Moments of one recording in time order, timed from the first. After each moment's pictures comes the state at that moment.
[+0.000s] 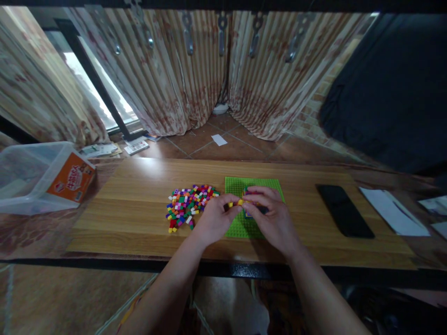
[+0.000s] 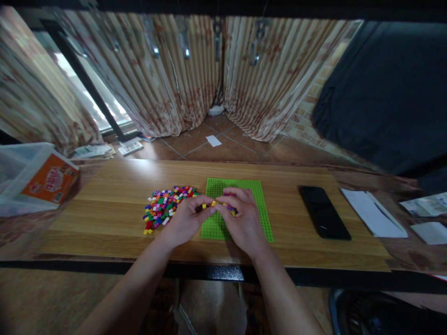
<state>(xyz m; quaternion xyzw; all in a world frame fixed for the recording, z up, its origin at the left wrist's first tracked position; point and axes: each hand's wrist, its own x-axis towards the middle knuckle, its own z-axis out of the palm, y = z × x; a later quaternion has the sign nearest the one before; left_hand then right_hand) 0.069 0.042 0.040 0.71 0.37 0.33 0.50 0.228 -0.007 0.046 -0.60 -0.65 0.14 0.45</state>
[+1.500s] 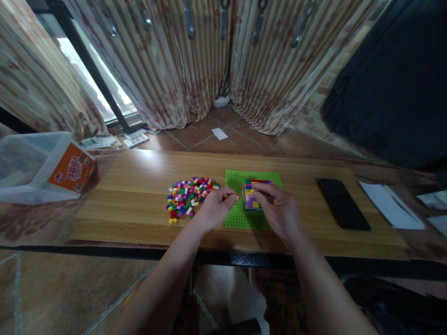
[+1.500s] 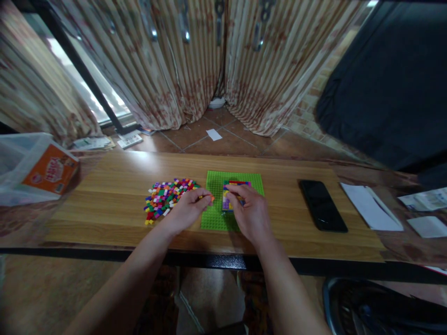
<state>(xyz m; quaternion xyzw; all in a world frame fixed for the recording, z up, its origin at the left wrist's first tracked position) 0.067 0.046 0.034 0.70 0.41 0.30 0.50 0.242 -0.010 0.037 -0.61 -0.61 0.16 0.48</state>
